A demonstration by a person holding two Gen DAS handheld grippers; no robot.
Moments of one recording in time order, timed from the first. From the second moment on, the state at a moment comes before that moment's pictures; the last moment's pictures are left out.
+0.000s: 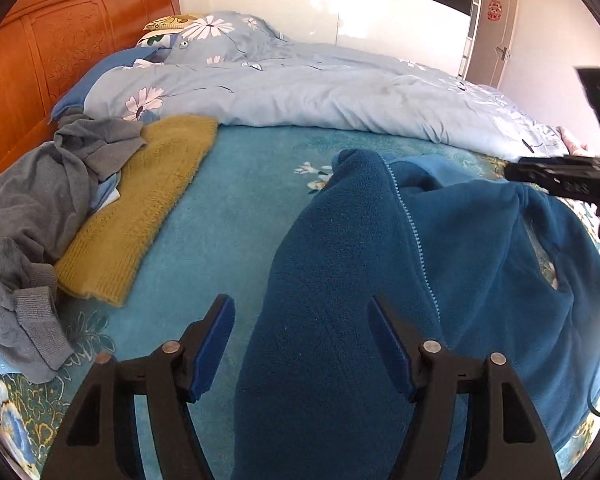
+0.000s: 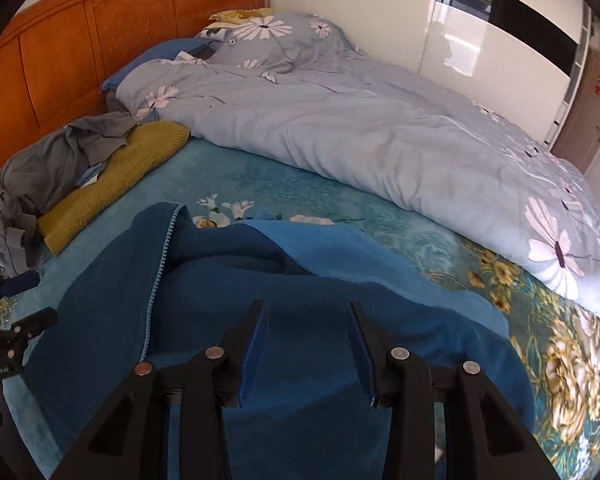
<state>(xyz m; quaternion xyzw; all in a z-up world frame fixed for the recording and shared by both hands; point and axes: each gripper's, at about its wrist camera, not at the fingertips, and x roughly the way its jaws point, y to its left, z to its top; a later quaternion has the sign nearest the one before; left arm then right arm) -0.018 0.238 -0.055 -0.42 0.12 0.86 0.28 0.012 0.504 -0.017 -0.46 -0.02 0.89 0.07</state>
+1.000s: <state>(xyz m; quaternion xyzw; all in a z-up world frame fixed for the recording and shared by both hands) -0.108 0.299 -0.067 -0.44 0.10 0.80 0.39 -0.112 0.498 -0.116 -0.55 -0.13 0.82 0.05</state>
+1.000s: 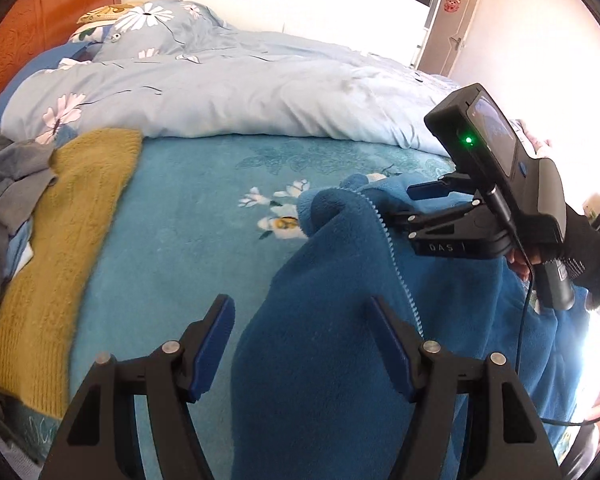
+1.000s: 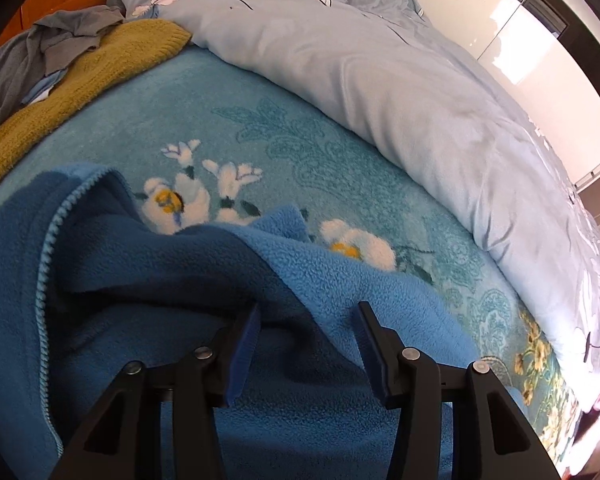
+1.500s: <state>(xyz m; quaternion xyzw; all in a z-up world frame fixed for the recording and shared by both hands) -0.132 0.325 -0.071 -0.45 0.06 0.81 0.37 -0.112 0.502 -0.100 -0.54 -0.12 0.83 0.06</state>
